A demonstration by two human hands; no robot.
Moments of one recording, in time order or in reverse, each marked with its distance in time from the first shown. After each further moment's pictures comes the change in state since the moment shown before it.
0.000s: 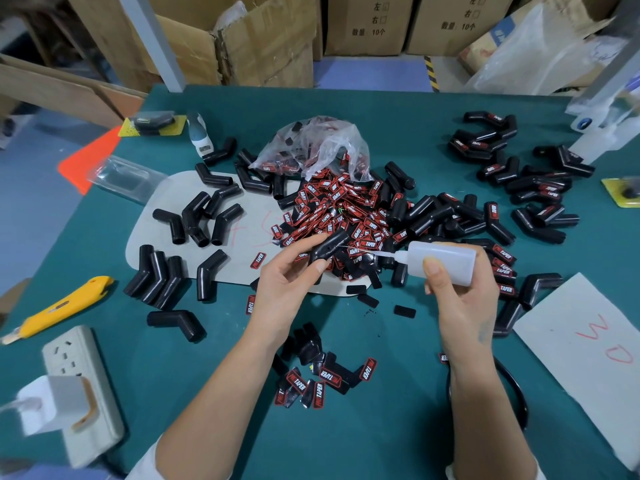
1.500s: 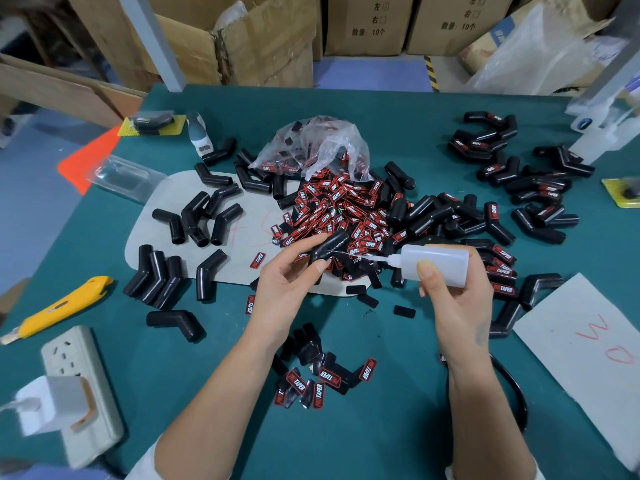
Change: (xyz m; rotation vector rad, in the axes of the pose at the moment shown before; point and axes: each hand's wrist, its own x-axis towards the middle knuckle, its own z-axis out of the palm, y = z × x) left_hand 0.000 0.000 0.000 0.028 0.006 -0.001; right_hand -0.001 0.002 0.001 0.020 -0.057 -0.007
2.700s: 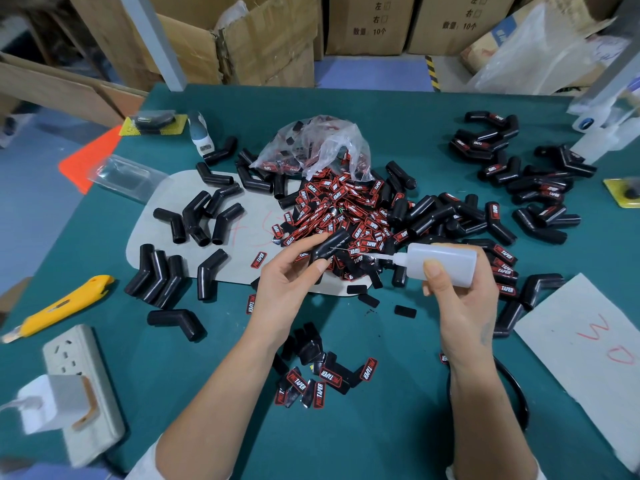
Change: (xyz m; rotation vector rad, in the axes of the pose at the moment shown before) left_hand 0.000 0.000 0.001 -0.021 -0.001 -0.006; right_hand 0.001 -0.002 -0.001 -0.002 0.021 -0.017
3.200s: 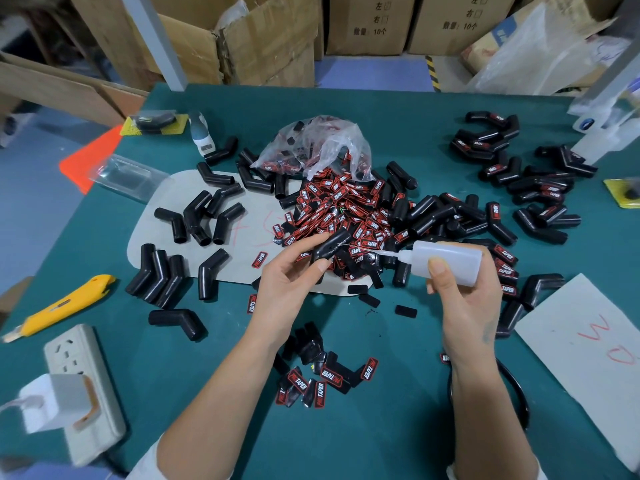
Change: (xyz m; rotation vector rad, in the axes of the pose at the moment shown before) left_hand 0.000 0.001 0.001 -0.009 -0.003 0.008; right_hand 0.001 0.002 -0.002 -0.010 0.036 0.001
